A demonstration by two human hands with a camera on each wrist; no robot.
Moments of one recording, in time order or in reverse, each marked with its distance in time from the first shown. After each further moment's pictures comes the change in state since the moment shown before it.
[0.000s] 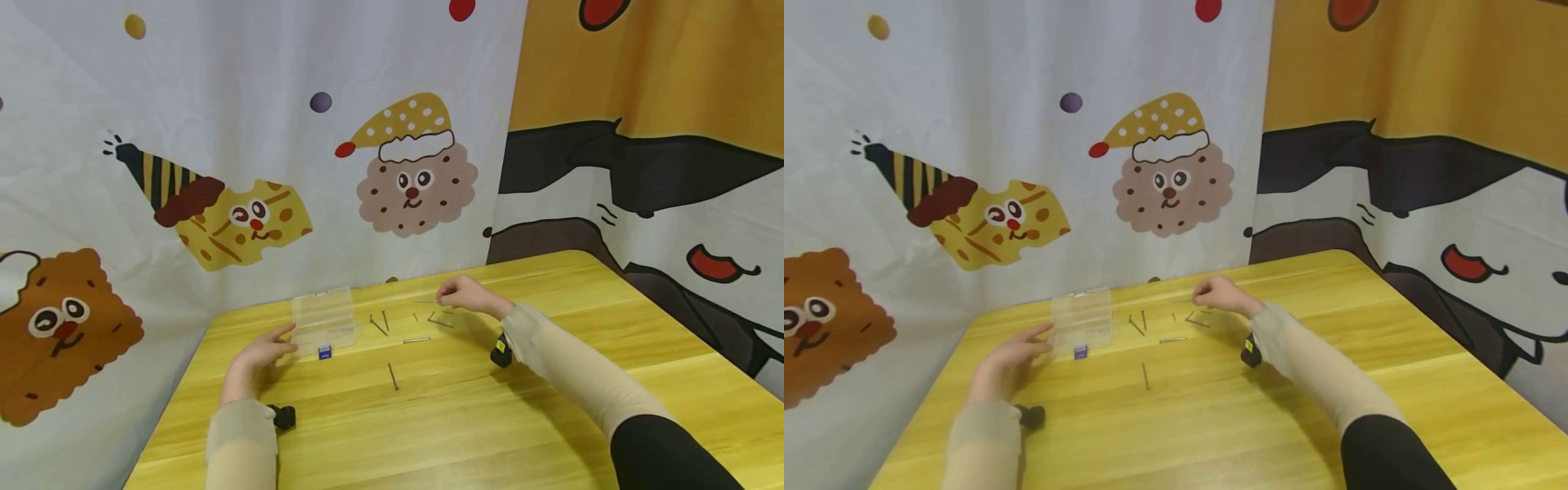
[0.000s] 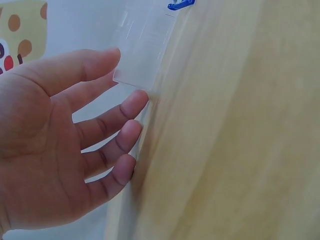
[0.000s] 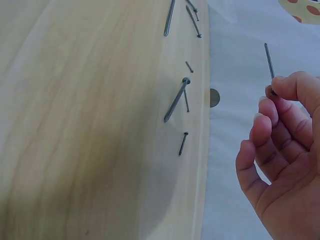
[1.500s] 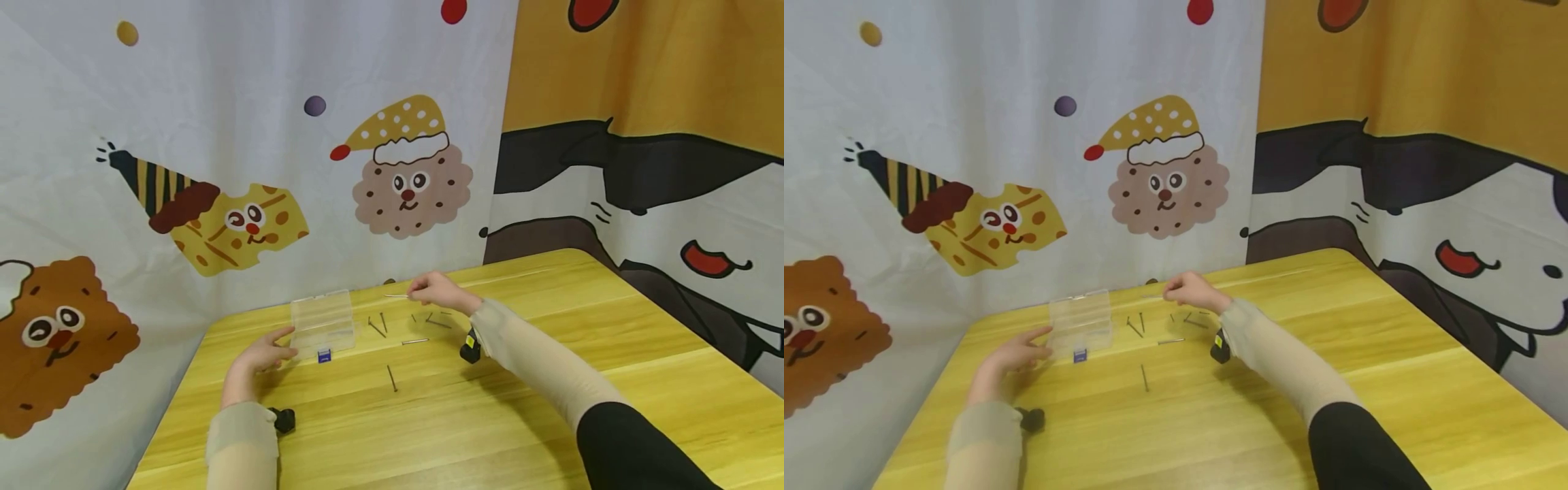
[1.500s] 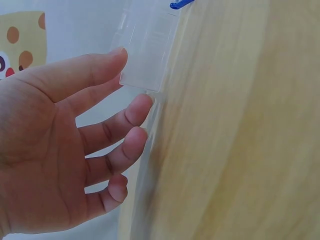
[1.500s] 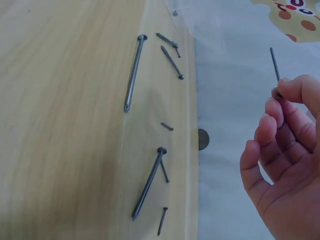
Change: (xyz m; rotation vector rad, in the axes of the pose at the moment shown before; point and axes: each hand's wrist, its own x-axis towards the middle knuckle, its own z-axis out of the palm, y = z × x) left_hand 0.004 0.003 -0.001 0.013 -0.006 0.002; right_hand 0.034 -0.032 0.028 0.050 0.034 0.005
